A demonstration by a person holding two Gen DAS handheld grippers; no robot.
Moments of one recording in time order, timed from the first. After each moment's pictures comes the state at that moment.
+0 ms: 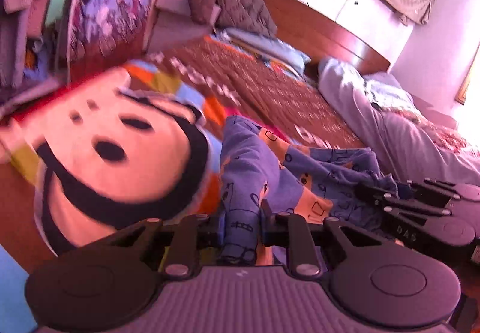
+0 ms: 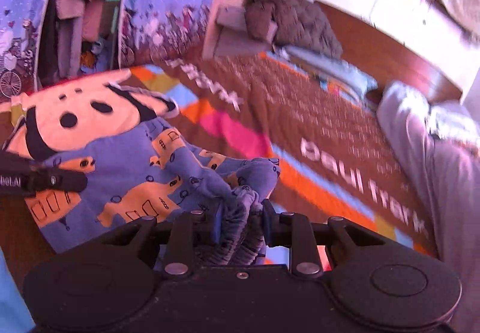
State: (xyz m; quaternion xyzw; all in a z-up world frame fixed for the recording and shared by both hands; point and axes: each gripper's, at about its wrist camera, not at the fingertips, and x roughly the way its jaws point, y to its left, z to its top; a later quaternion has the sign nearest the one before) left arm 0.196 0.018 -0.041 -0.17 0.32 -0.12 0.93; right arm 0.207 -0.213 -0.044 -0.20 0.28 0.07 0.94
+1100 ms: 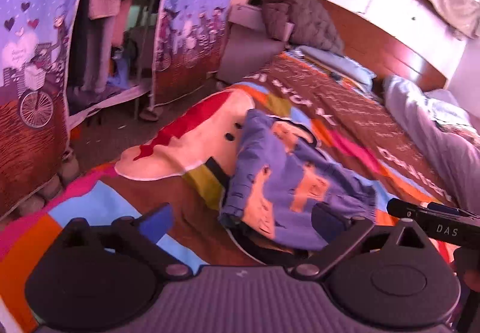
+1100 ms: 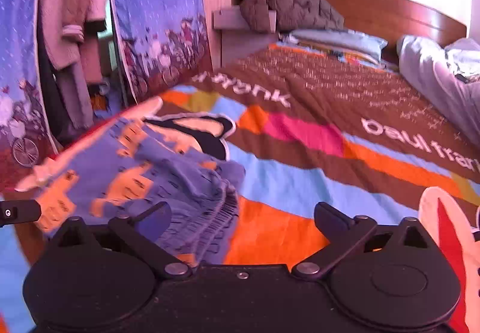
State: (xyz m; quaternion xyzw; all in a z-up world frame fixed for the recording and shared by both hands) left arm 0.149 0.137 -0.031 -0.16 0.33 -0.01 0.93; right arm 0.231 -0.129 -0.071 -0.03 0.30 0.08 0.95
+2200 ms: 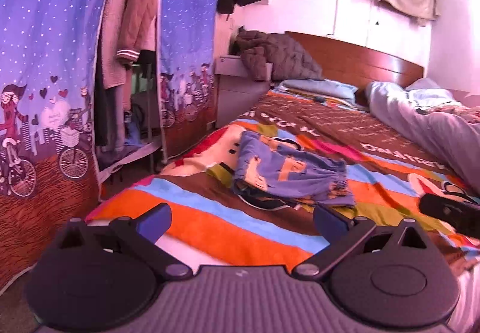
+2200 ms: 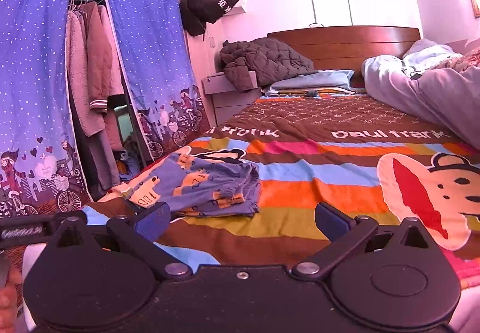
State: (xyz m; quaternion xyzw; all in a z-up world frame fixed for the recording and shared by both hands) left arm 0.004 0.114 -0.014 -0.05 0.22 0.00 0.97; right arm 0.013 -0.133 -0.055 0.07 0.18 0.05 0.98
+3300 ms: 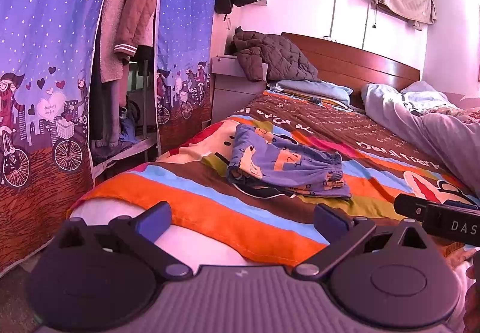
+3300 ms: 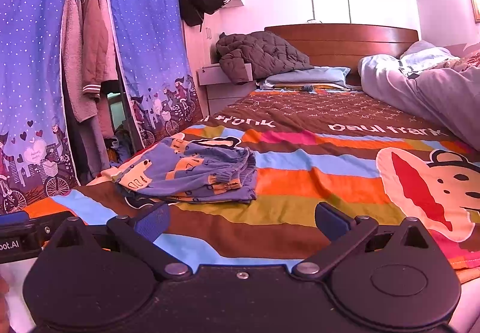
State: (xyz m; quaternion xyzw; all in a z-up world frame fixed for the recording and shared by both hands) left arm -0.002 0.115 -0.030 -0.06 0.22 -0.01 0.97; right arm 0.023 -0.119 -0.077 0.05 0.19 0.03 0.98
